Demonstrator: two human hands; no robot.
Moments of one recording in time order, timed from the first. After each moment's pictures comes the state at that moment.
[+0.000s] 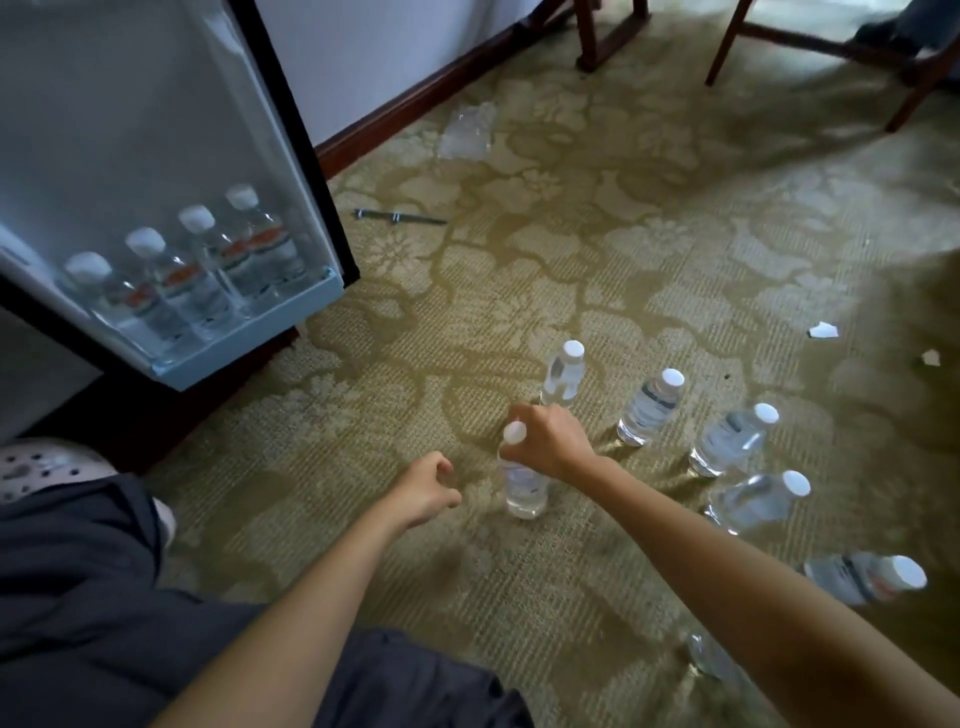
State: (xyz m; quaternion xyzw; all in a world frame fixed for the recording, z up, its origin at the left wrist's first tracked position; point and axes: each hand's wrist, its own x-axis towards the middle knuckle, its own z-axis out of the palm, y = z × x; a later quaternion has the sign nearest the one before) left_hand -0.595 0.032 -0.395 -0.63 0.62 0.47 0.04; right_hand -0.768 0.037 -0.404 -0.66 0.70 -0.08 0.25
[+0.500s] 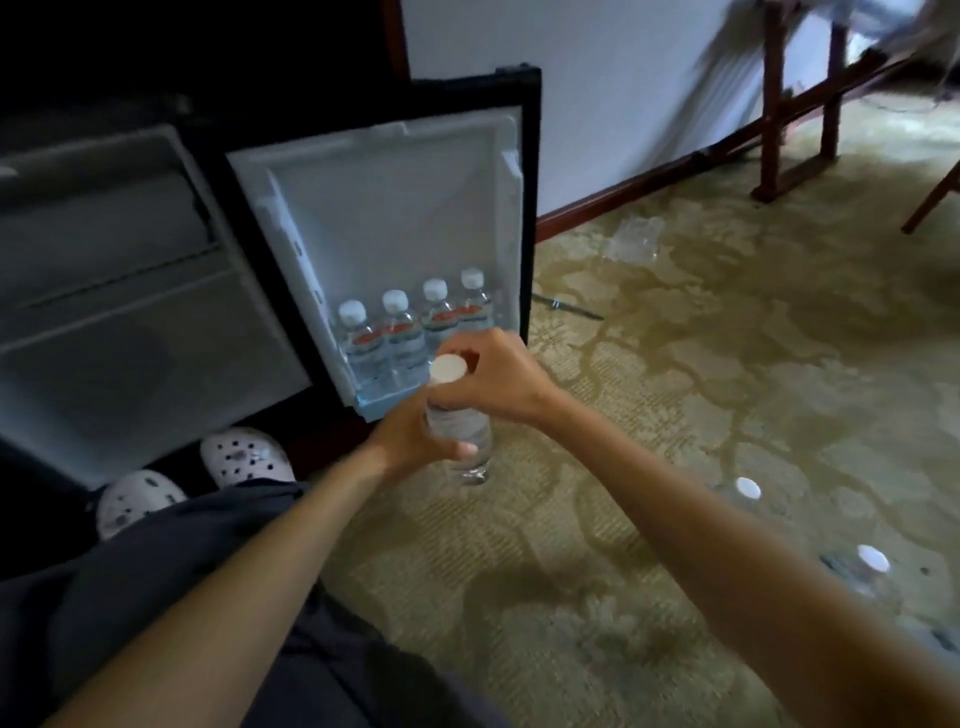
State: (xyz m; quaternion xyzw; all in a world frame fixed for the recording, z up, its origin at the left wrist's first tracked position) left_hand -0.431 -0.042 -0.260 -0.56 0.66 0.43 -0.25; right_hand -0.559 -0.076 -0.231 -0.79 0.46 -0.28 0.31
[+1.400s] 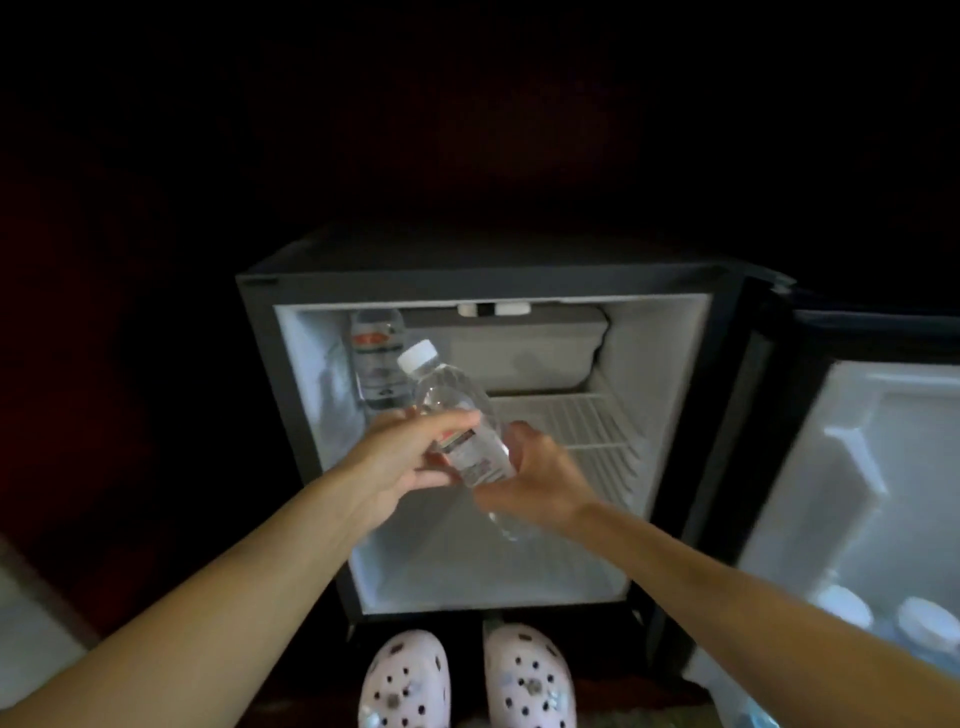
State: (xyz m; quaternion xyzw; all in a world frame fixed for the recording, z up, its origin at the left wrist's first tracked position) left_hand -0.035 -0.112 -0.206 -0.67 0.25 0.39 -0.58; right_hand -0.147 -0.201 -0.243 -0.85 0.35 -0.17 0.36
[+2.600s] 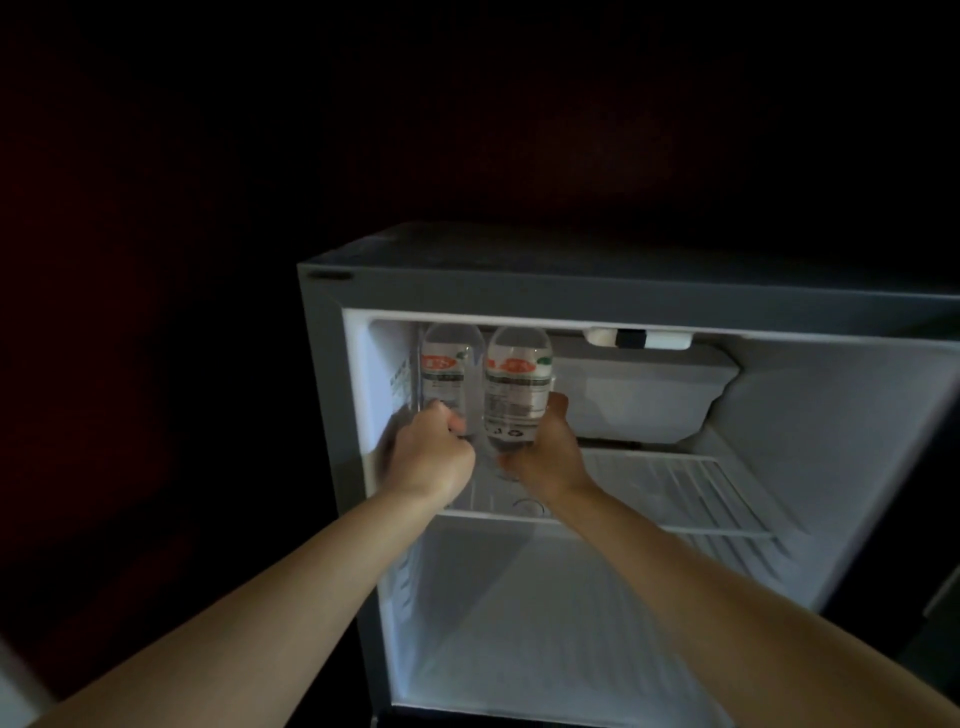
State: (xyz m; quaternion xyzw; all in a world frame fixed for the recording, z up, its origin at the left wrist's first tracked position) left_hand 0.041 -0.151 -0.229 -0.85 0.27 0.13 -0.43; right_hand -0.011 -0.258 -0.270 -0.77 0.28 -0.32 0.48
